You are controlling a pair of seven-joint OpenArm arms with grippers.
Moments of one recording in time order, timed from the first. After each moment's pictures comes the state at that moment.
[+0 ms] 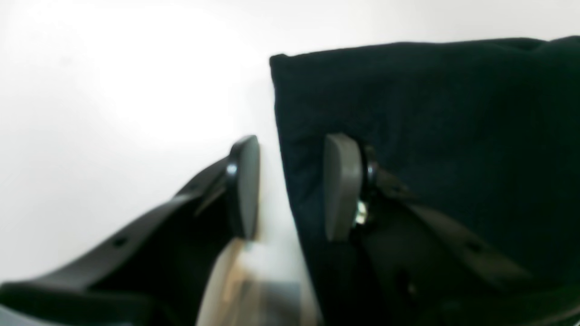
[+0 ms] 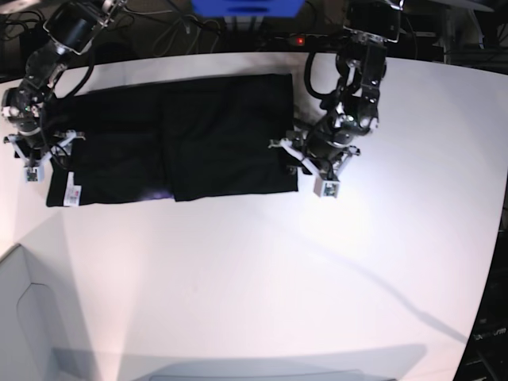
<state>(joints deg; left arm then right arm) 8.2 -8.3 8.1 95.2 -21.6 0.5 45.1 -4.6 8.2 42.3 83.9 -5.5 38.9 -38.3</state>
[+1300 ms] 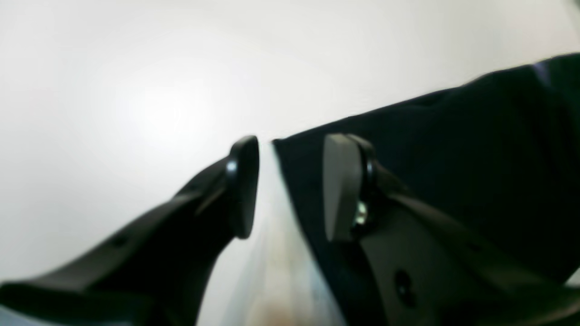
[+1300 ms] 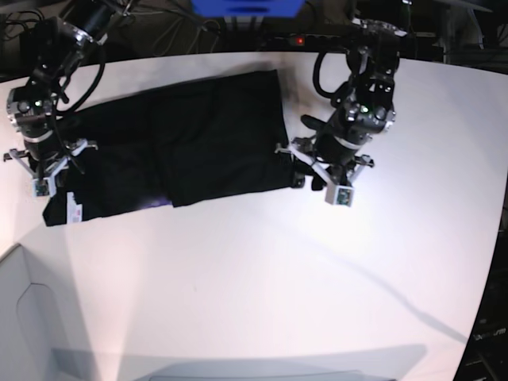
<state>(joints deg) 10.6 -10.6 6.2 108.9 -21.4 0.9 46.6 -7.9 2.4 37.3 105.7 -4.6 39.1 -42.3</state>
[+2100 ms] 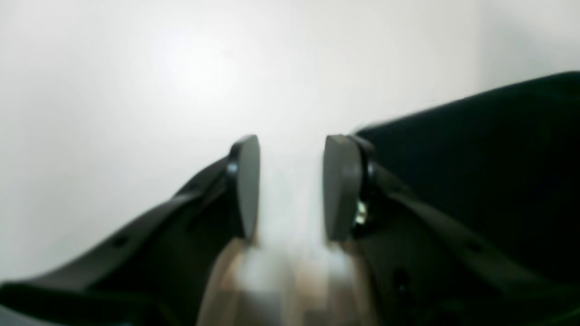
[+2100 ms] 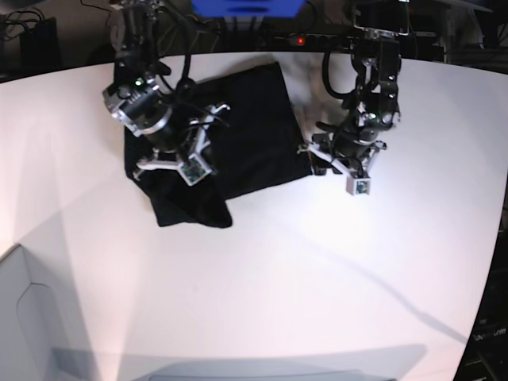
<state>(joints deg) 10.2 -9.0 -0.1 95.5 -21.3 0.9 44.3 -16.2 -5.0 -2.4 115.5 -5.3 39.1 -42.4</state>
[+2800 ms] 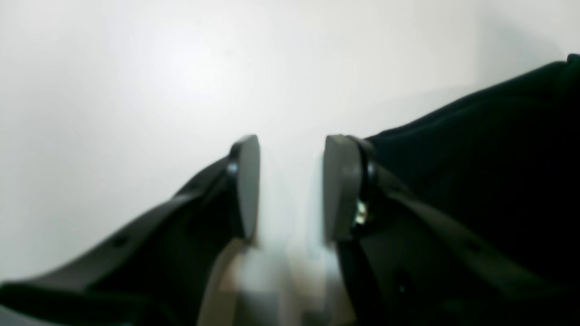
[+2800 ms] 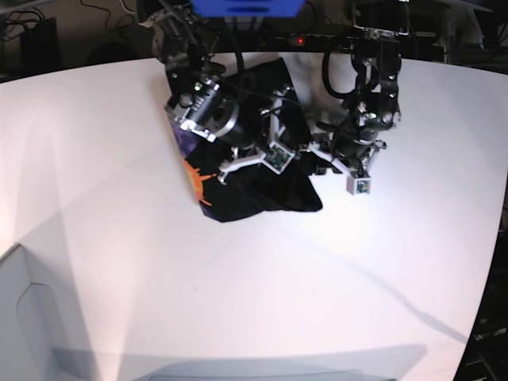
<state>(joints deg) 10.4 -8.9 -0.4 95.9 -21.1 0.8 44.6 -11.5 -7.5 -19.5 107.0 -5.2 39.1 -41.4</state>
